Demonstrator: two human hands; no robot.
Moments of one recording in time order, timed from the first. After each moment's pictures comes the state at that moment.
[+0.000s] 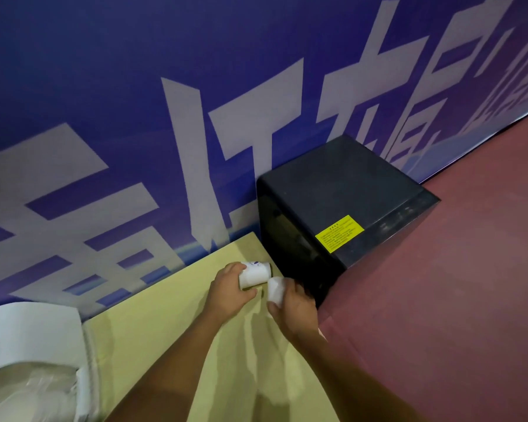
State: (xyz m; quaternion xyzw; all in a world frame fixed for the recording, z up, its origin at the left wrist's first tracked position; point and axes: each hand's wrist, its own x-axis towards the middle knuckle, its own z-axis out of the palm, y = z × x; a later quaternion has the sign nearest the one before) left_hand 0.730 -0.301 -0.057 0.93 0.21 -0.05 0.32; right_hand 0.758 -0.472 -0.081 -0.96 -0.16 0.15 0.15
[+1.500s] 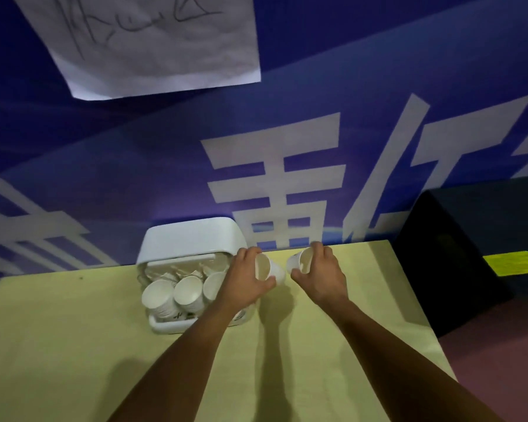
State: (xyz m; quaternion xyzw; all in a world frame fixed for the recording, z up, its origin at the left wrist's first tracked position) left_hand 0.475 -0.176 0.040 0.88 0.38 0.10 0.29; right_hand 0.623 -0.300 0.020 -0.89 -0.33 0.12 0.30
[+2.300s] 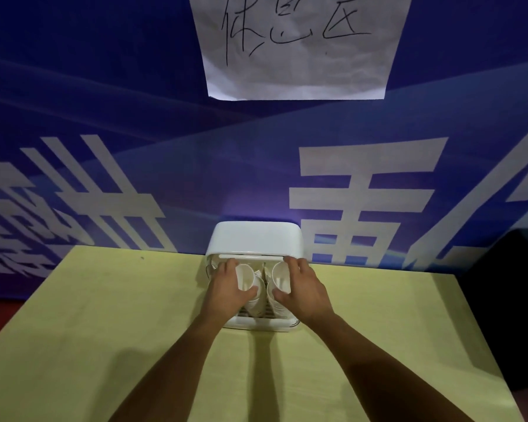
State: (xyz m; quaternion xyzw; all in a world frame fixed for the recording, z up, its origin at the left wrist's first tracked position) left_hand 0.315 -0.096 0.048 0.81 0.53 0.14 0.22; right_hand 0.482 -0.198 0.030 -0.80 -0.53 0.10 0.26
